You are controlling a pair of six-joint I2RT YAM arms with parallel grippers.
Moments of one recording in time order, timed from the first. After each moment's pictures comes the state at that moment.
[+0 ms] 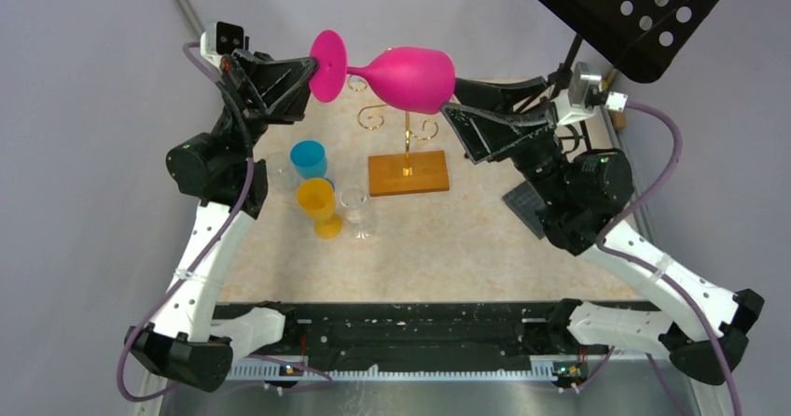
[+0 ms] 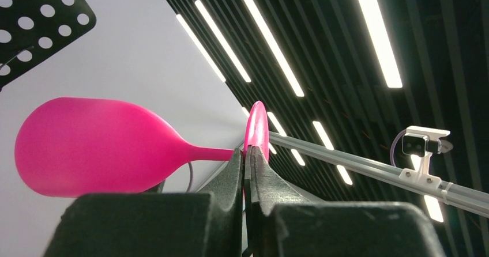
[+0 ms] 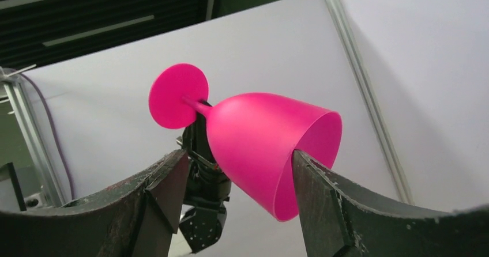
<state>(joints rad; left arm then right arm) -0.26 1.11 1.31 0.89 0.59 -2.07 0.92 1.01 1.16 0.66 -0.06 0.55</state>
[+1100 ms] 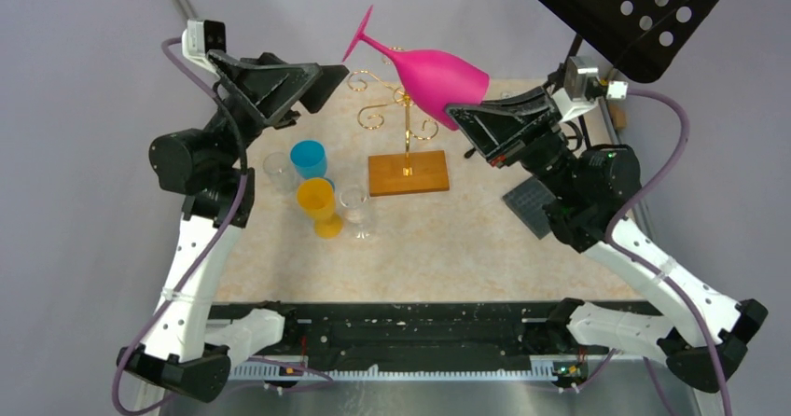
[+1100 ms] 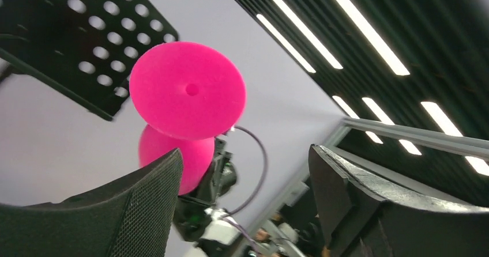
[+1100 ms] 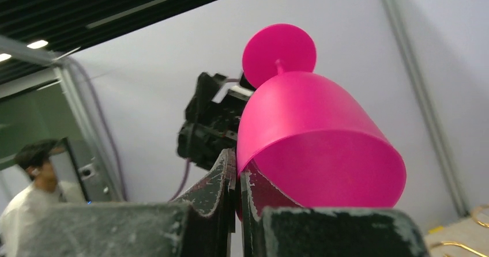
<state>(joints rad) -0.26 1.07 1.37 0.65 0.66 -1.70 0.79 1.04 1.16 0.71 -0.34 0.77</state>
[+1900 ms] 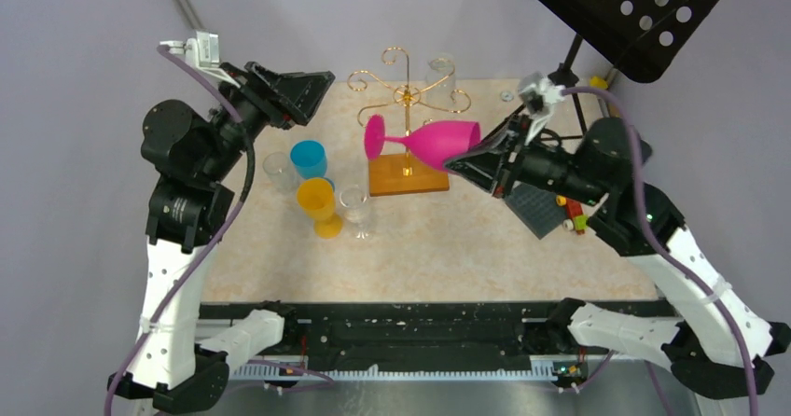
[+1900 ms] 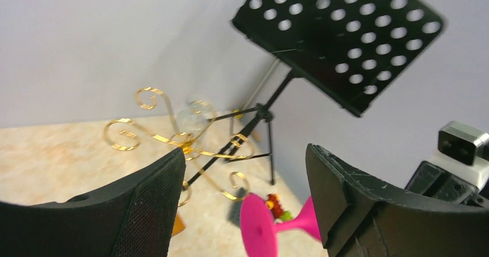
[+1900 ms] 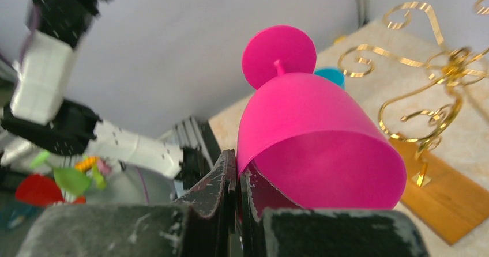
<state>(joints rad) -0.26 1.01 1.58 -0.27 0.35 -0.65 0.79 0.95 1.43 -0.40 -0.33 0.37</state>
